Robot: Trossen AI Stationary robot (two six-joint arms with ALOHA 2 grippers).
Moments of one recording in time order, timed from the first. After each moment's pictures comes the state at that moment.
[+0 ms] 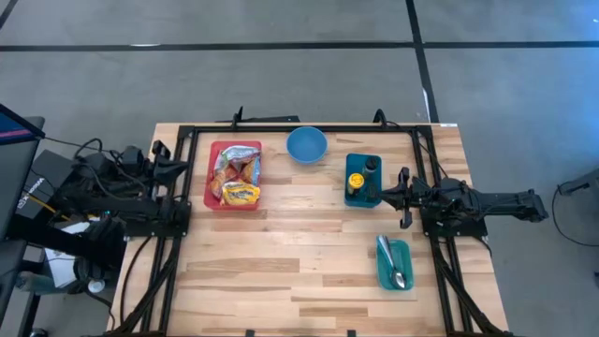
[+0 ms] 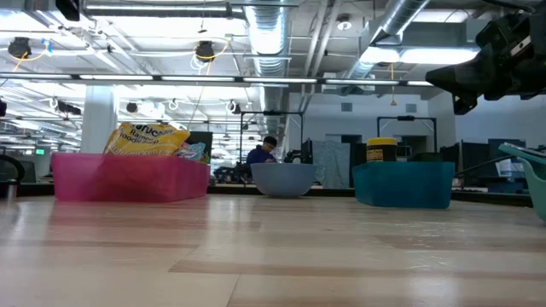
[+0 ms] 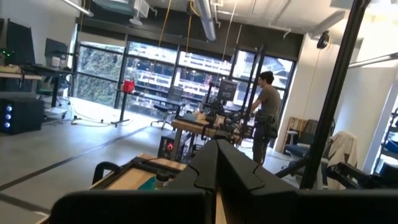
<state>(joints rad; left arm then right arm) -0.09 0.02 0.59 -0.32 -0.29 -0.15 0.00 0.02 0.01 0.03 0.13 0.11</state>
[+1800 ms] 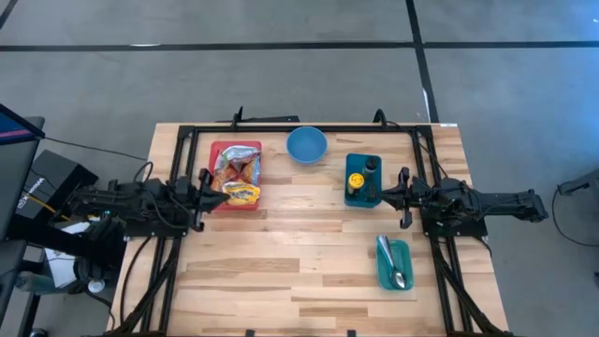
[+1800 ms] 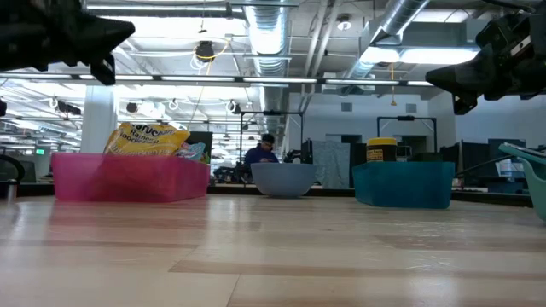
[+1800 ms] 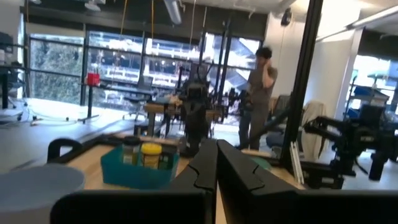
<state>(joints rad) -0.09 0.01 0.01 0.24 -0.13 -0.11 0.00 0.02 0.01 0.03 0.13 0.11</state>
